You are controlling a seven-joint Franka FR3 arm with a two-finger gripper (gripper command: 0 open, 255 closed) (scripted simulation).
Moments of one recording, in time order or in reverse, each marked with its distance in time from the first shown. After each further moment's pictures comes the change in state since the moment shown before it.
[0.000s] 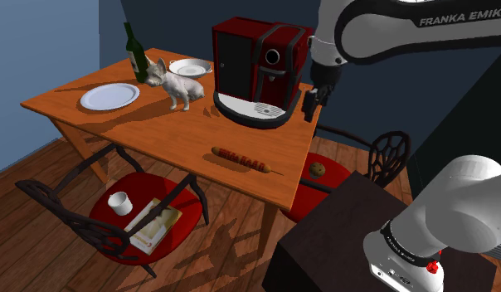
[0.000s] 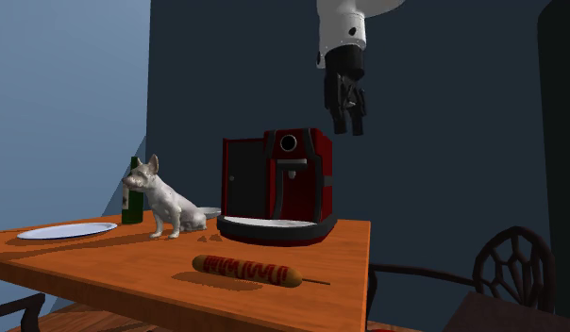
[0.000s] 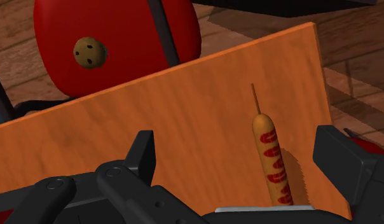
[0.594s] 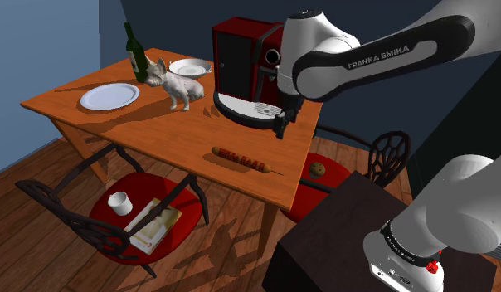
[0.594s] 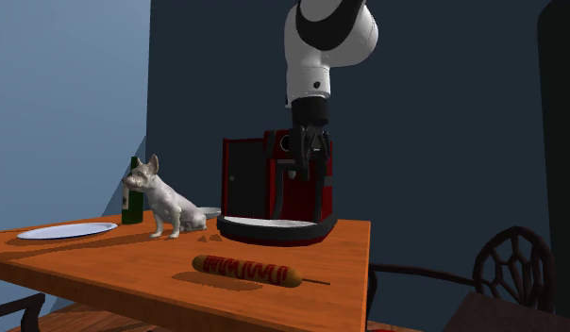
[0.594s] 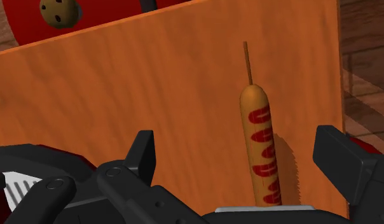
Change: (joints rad) arm 0.025 0.267 0.036 -0.005 -0.017 0.292 -0.003
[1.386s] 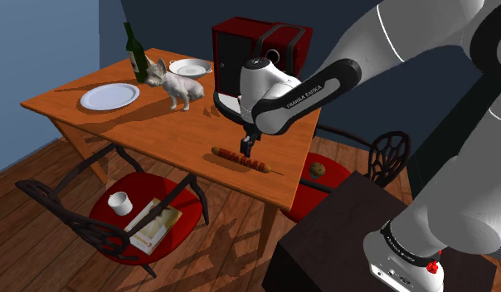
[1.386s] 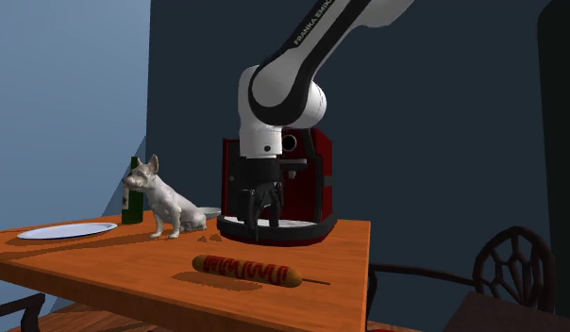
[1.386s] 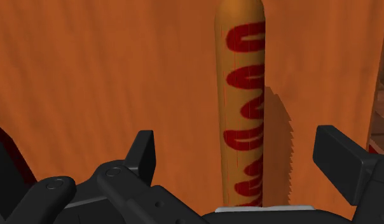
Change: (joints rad) arm 0.037 0.438 0.043 0.174 -0.103 0.282 0.044
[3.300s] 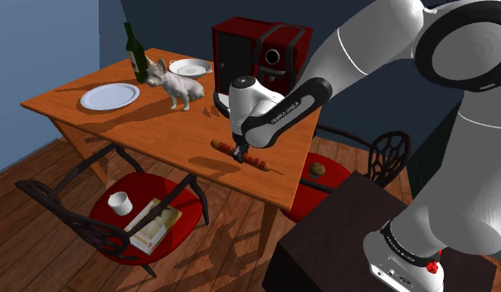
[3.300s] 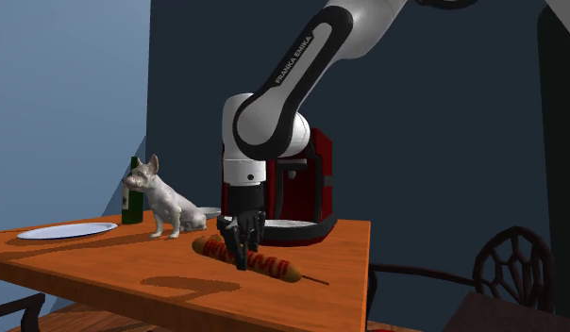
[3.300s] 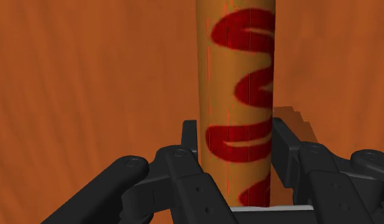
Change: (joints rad) arm 0.028 0.183 -0.007 0.096 -0.061 0.090 0.029
